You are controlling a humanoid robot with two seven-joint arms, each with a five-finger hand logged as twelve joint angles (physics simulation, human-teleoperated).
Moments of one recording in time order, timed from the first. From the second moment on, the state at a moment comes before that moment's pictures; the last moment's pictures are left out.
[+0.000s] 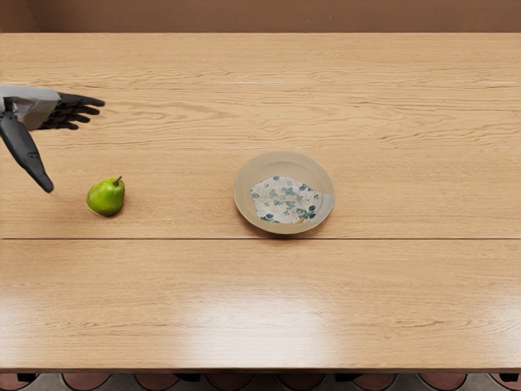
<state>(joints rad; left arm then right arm) -1.33 1.03 -0.07 -1.22 0.52 -0.61 0.13 -0.07 0.00 -0.03 0.24 0.05 -0.09 0.05</state>
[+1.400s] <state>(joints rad) -1.16 0.70 -0.04 -1.51 1.27 -0.16 0.61 -0.06 0.00 -0.03 0.24 0.04 -0.09 0.05</state>
